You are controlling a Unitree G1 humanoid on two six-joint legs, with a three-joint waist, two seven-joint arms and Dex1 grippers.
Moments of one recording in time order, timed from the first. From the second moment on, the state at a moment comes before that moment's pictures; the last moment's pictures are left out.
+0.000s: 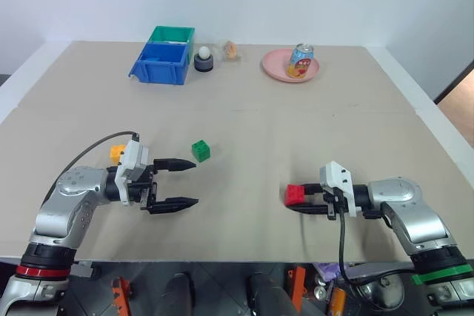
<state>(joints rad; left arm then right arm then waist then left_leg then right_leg) -0.29 0.64 0.03 -0.05 -0.58 0.24 -1.37 -0.31 -0.75 0.08 0.11 0.26 0.13 1.27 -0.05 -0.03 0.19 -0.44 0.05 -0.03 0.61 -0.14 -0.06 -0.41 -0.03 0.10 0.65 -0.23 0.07</state>
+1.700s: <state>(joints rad) -0.29 0.68 0.10 -0.10 -0.66 0.35 -1.30 -0.43 -0.77 0.16 0.27 0.24 0.06 1.46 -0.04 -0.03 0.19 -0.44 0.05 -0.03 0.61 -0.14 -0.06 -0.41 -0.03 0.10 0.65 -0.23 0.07</state>
